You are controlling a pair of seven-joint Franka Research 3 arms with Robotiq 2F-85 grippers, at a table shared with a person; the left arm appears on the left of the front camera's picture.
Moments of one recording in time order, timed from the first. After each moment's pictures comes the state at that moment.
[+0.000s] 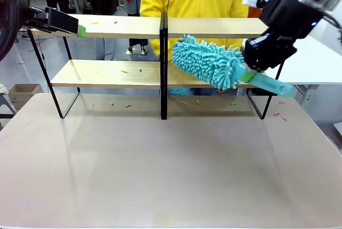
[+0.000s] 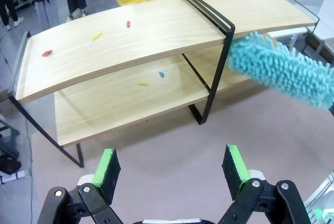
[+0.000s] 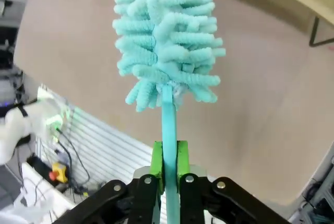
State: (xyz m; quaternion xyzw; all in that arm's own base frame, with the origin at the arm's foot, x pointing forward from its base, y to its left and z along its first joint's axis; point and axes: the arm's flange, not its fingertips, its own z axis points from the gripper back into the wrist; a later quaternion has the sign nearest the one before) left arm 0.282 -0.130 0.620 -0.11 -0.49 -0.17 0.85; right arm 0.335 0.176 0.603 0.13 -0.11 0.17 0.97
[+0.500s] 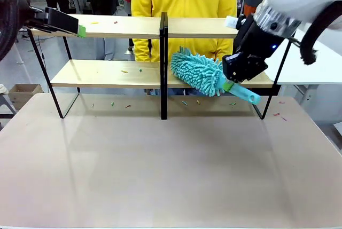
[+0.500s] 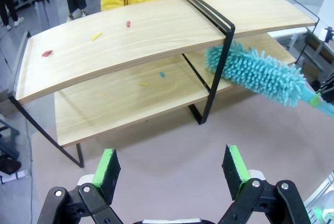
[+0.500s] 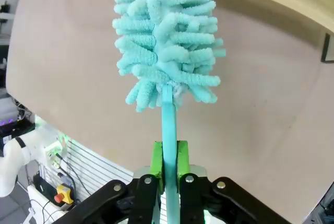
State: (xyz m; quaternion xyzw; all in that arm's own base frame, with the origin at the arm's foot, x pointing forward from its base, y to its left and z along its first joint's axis) left arm 0.282 -0.130 0.620 -0.11 -0.49 -0.17 0.85; right arm 0.398 0.193 0.539 0.14 -0.10 0.14 0.97
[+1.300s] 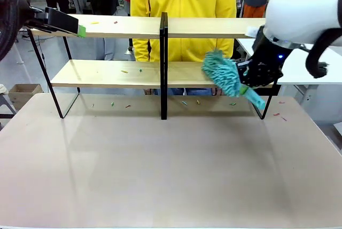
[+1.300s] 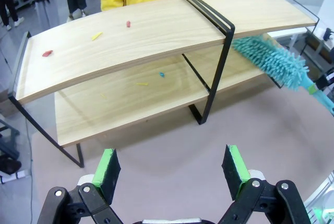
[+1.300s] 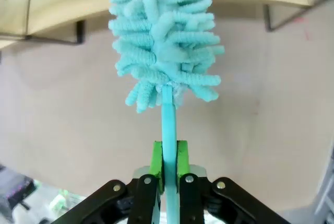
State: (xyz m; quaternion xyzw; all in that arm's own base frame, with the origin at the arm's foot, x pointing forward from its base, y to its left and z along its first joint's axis) left arm 0.282 -0.130 0.620 -0.11 -0.49 -0.17 0.85; right arm 0.413 0.141 0.516 0.07 -0.13 -0.04 0.99
